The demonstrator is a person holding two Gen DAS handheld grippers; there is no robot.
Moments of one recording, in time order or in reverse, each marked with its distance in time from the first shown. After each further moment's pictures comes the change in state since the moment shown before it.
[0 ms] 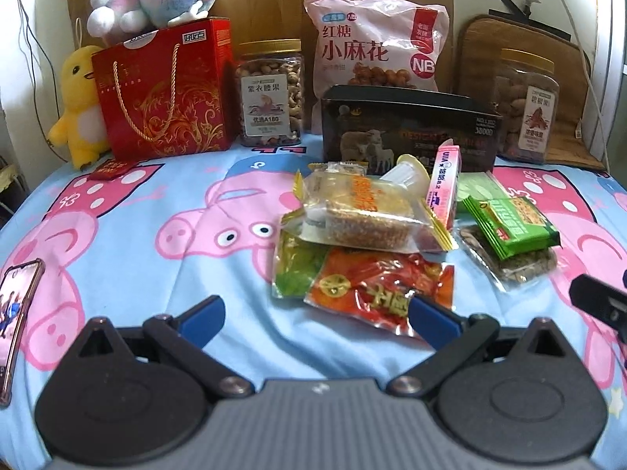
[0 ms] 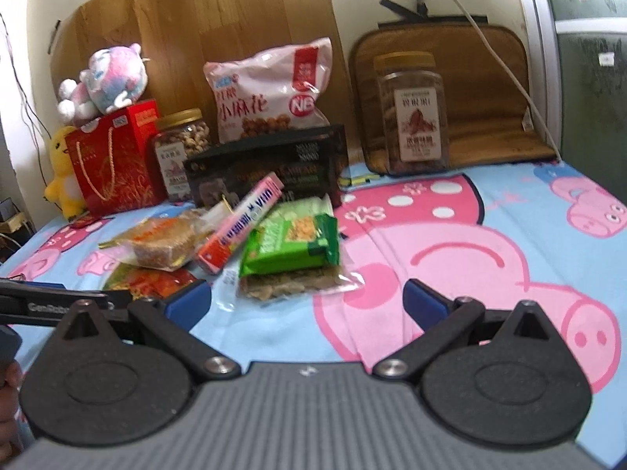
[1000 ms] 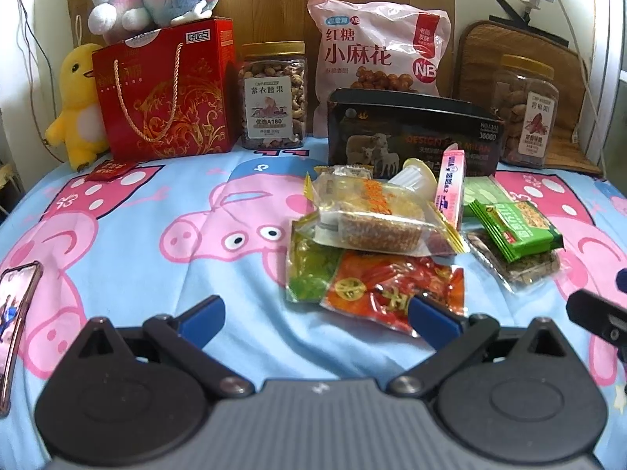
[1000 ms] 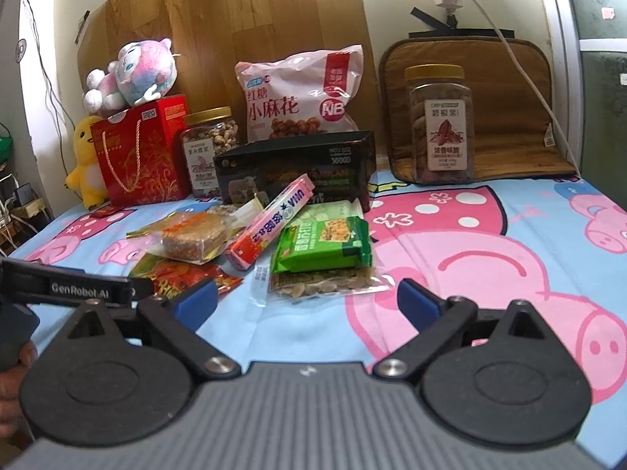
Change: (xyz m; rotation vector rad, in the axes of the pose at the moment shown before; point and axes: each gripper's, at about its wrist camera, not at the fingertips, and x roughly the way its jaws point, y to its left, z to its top) left arm 0.003 0.015 -0.002 -0.004 -0.016 -0.037; right arm -0.002 0.013 -0.007 -0.052 -0.005 0.056
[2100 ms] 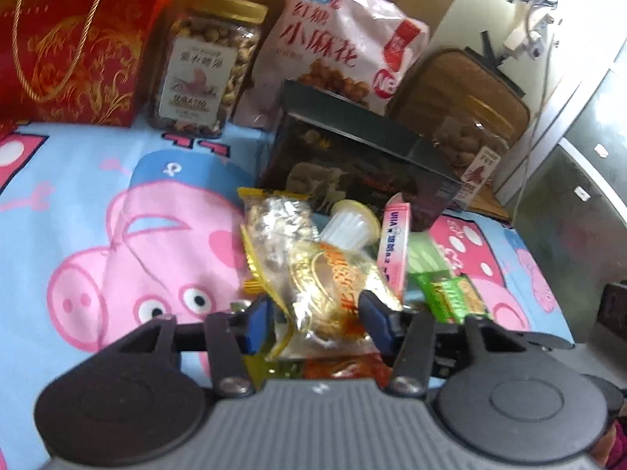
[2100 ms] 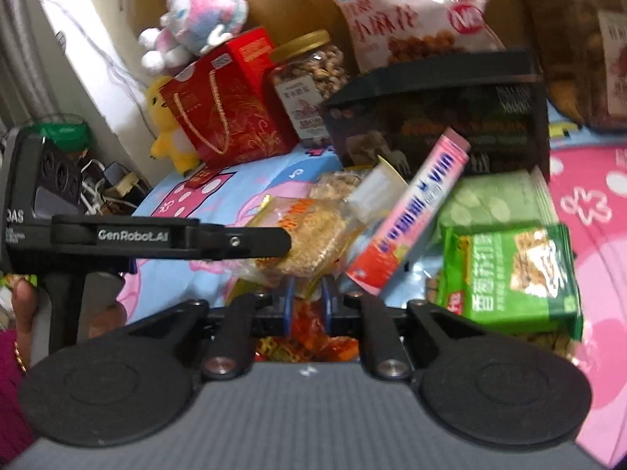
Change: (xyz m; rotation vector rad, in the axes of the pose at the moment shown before) left arm 0.069 0.056 0.070 -0.157 0.139 -0.465; right arm 0.099 0.030 0.050 0.084 0.290 0.417
